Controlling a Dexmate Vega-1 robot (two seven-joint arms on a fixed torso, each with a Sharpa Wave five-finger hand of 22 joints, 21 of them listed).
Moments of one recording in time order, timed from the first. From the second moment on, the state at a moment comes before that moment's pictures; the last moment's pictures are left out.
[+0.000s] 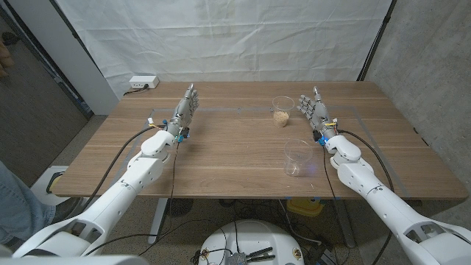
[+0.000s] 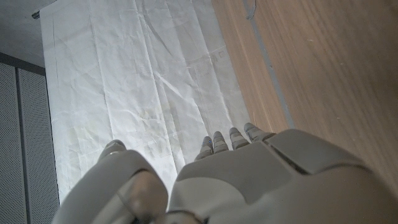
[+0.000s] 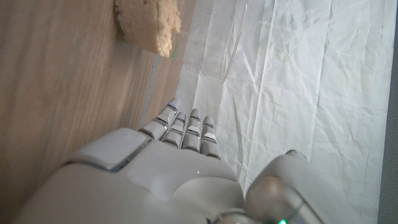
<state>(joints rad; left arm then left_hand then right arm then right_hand) 0.84 0.50 0.32 -1.33 -0.59 -0.22 -0.07 0.31 -0.08 0.06 0.12 0.29 -0.10 -0.02 0.20 0.18 -0.08 -0.06 0.20 0.18 -0.12 -0.03 0.19 0.18 -0.17 -0.04 0.25 0.17 -0.85 -0.44 -0.32 -1.24 0.61 0.32 0.10 0.24 -0.05 0.06 0.11 0.23 0.17 0.04 0.19 0.19 0.19 0.06 0.21 0.18 0.08 0.01 0.19 0.17 0.12 -0.04 0.33 0.17</state>
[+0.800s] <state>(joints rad) 0.91 0.51 0.29 -1.44 -0.59 -0.23 -0.07 0.32 -0.08 0.06 0.12 0.29 -0.08 -0.01 0.20 0.18 -0.07 -0.05 0.21 0.18 -0.11 -0.03 0.19 0.18 -0.16 -0.04 0.25 0.17 -0.85 -0.50 -0.32 -1.28 0.52 0.29 0.13 0.27 -0.05 0.06 0.08 0.23 0.19 0.01 0.20 0.19 0.18 0.05 0.21 0.18 0.09 0.00 0.19 0.17 0.13 -0.04 0.32 0.17</state>
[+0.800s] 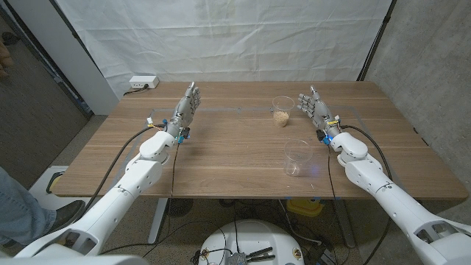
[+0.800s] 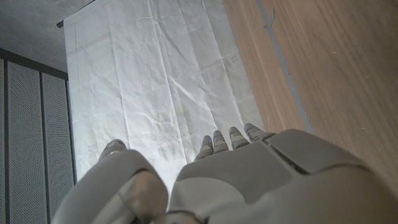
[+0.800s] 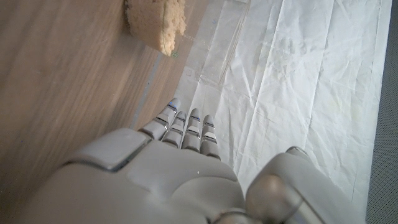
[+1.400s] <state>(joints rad) 0.94 0.52 0.28 -1.50 -0.61 -0.22 -0.07 0.31 -0.06 0.06 0.12 0.29 -0.08 -0.01 0.20 0.18 -0.07 -0.05 0.21 0.18 -0.11 -0.03 0.19 0.18 -0.16 -0.04 0.24 0.17 -0.81 -0.52 -0.36 -1.26 0.45 0.31 0.13 0.32 -0.06 0.06 0.05 0.23 0.17 -0.02 0.20 0.19 0.18 0.01 0.21 0.18 0.10 -0.01 0.19 0.17 0.16 -0.04 0.31 0.17</state>
